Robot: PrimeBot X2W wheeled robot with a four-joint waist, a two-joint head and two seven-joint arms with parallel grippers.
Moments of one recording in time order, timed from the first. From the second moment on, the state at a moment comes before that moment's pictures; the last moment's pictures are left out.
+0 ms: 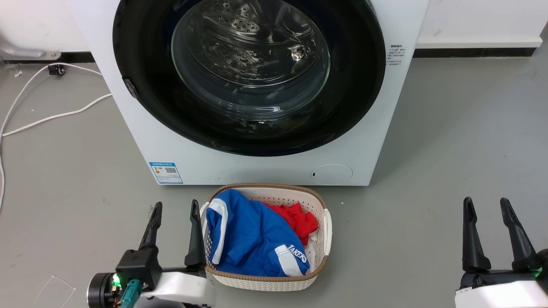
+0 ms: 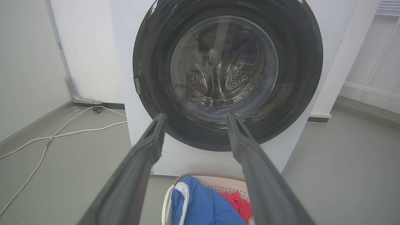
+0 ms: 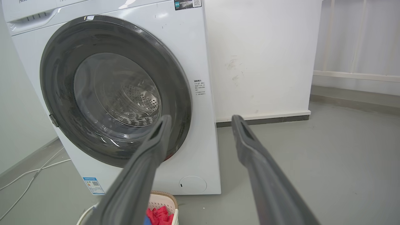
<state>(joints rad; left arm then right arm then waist) 0.01 0.10 -0.18 0.01 -0.20 0.16 -0.22 0.11 -0.05 -0.10 -0.10 0.18 0.13 -0.22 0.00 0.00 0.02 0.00</state>
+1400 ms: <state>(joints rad) 0.04 0.06 -0.12 0.08 -0.05 0.12 -0.26 0.14 -0.05 -0.08 -0.08 0.15 0.13 -0.26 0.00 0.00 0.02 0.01</state>
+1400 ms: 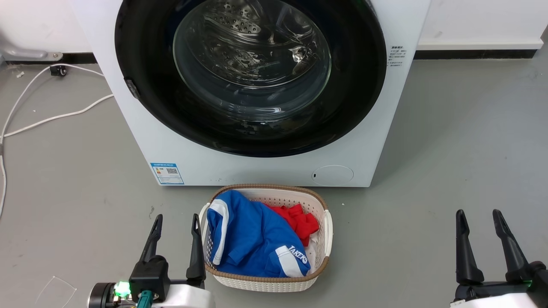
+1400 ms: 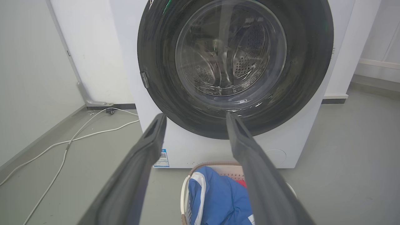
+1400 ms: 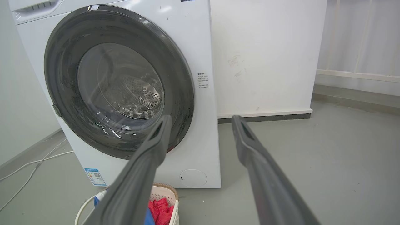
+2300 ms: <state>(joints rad) 0.04 0.05 -0.12 0.10 -0.04 0.12 -0.26 0.14 -0.05 -0.05 -0.07 0.45 0.13 -0.26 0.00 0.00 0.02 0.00</state>
